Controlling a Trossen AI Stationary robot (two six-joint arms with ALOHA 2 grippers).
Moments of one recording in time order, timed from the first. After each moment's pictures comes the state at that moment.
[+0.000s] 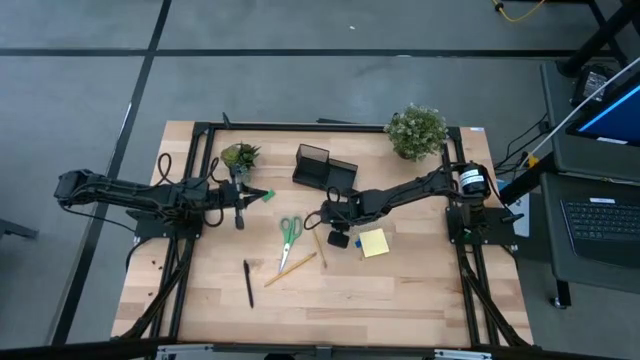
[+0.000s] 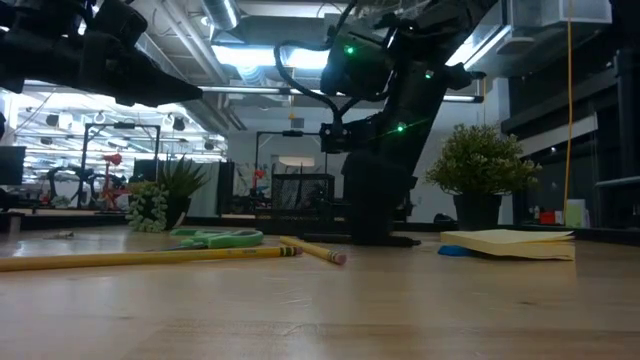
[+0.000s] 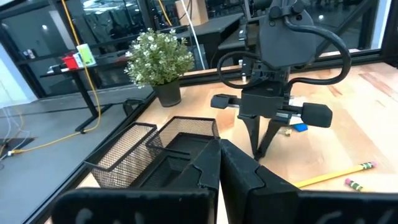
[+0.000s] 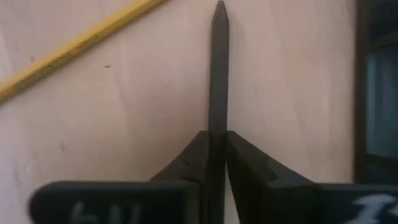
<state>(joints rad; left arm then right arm) 0.00 0.55 0.13 0.32 -0.27 0.17 0.03 2.00 1.20 -0.45 0.24 0.24</state>
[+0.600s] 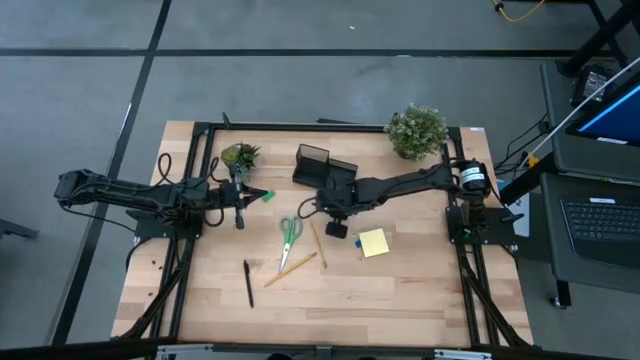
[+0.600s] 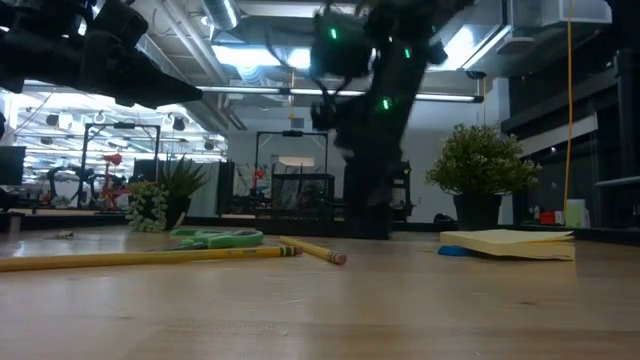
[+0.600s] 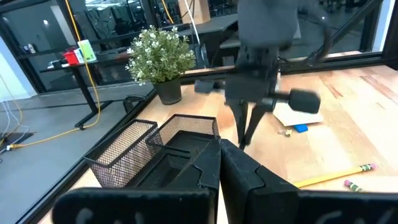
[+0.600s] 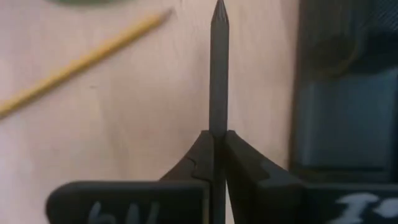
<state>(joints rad) 0.00 0.55 0.13 0.32 -0.27 0.14 0.00 1.97 1.39 -0.64 0.21 0.15</state>
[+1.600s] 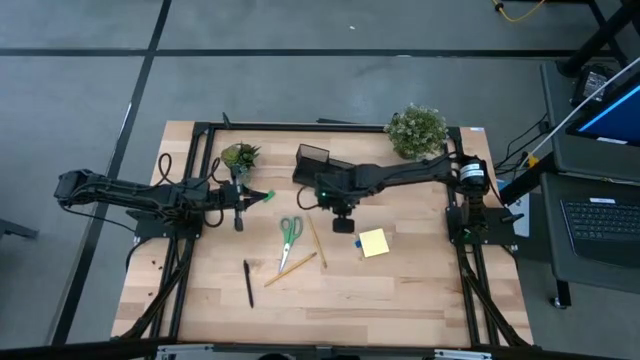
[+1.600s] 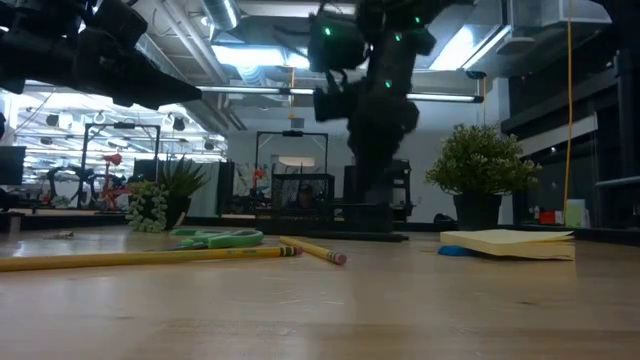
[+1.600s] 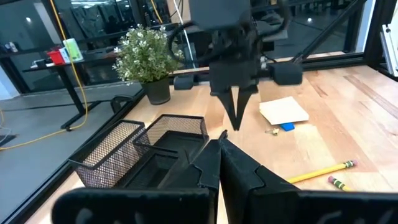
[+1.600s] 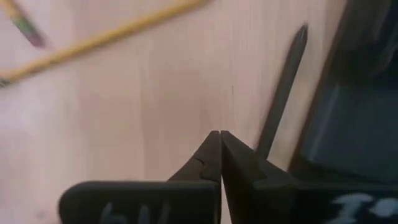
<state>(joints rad) 0.00 0.55 0.13 0.31 -0.22 0.13 -0.07 1.97 1.46 -0.80 0.00 -0.06</state>
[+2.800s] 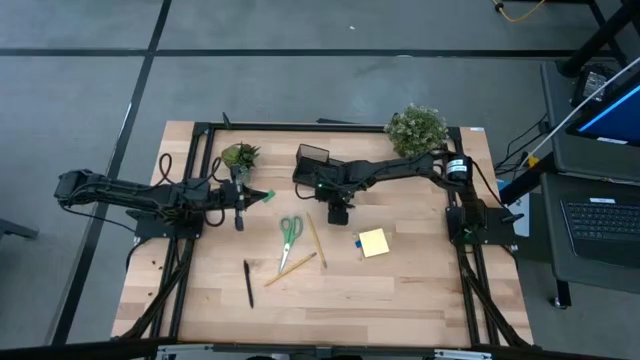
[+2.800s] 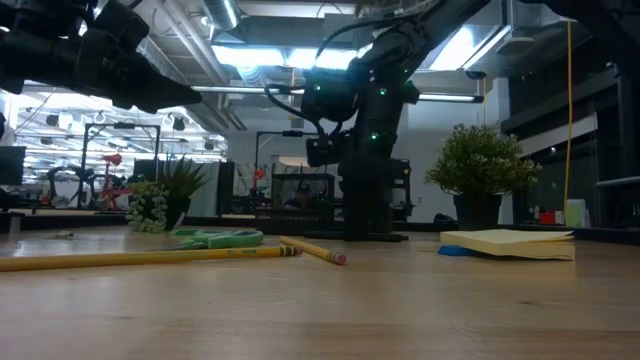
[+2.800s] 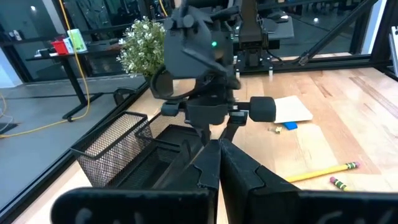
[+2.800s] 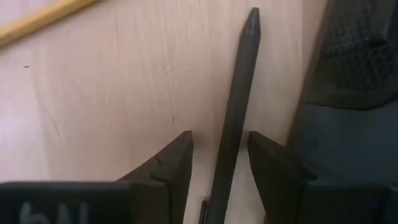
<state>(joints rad) 0.00 0.55 0.13 0.29 -0.24 0.09 -0.17 2.11 1.43 -0.64 -0.03 -0.10</state>
